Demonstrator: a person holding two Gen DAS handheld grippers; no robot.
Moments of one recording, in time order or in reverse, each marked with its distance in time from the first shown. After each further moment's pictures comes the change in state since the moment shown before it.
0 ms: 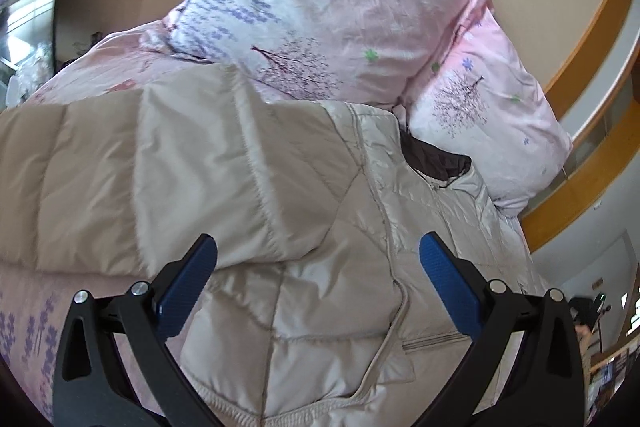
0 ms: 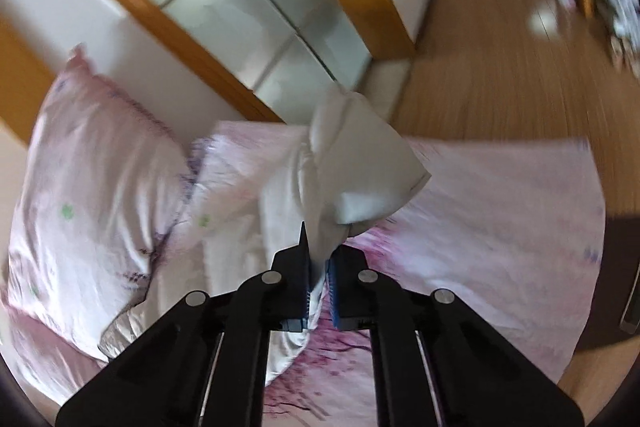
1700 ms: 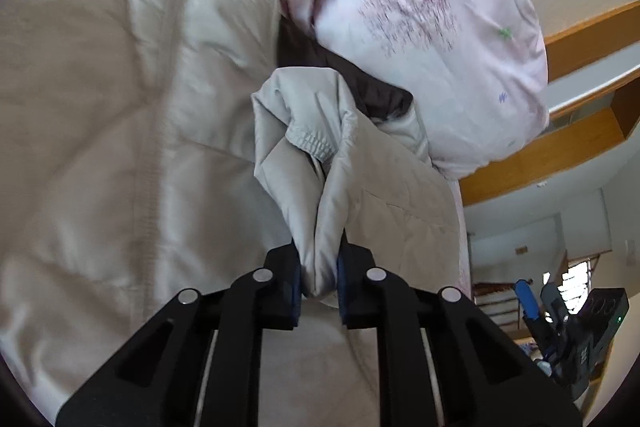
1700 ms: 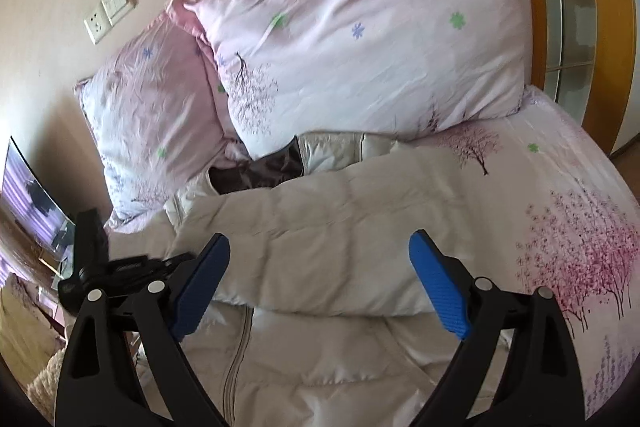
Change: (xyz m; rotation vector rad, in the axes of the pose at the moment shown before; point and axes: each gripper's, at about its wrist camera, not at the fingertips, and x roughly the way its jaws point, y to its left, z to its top) left arm 0.167 -0.114 0.016 -0.122 0.354 -0.254; right arm -0.070 0.259 -0.198 -0.769 0.229 0.439
